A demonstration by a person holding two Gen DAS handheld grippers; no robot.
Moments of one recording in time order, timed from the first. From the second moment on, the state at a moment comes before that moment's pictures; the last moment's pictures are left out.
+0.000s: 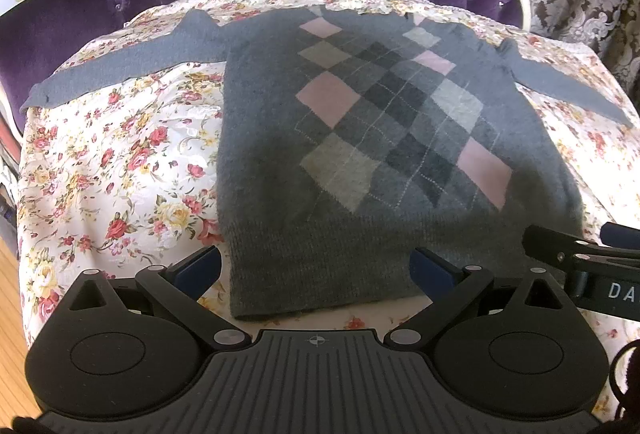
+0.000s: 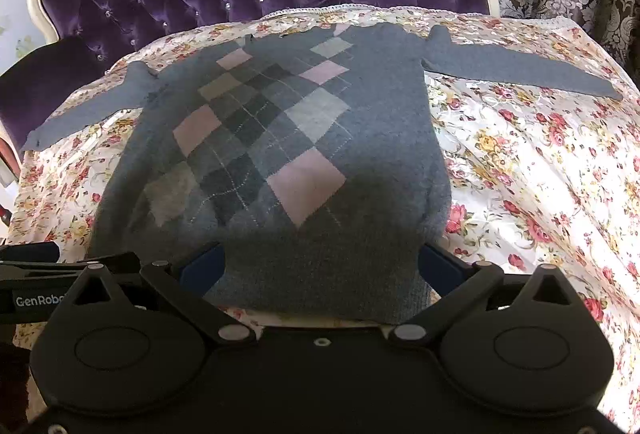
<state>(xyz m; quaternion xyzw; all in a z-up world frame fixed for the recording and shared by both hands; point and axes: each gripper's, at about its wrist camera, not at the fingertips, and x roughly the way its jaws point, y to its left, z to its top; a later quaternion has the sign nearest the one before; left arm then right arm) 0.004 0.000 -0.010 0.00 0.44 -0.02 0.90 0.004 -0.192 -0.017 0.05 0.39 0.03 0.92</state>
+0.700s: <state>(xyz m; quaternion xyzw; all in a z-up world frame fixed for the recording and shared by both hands) 0.010 0.004 0.038 0.00 0.40 -0.05 0.91 0.008 -0.219 0.011 0.08 0.39 0.02 0.92</state>
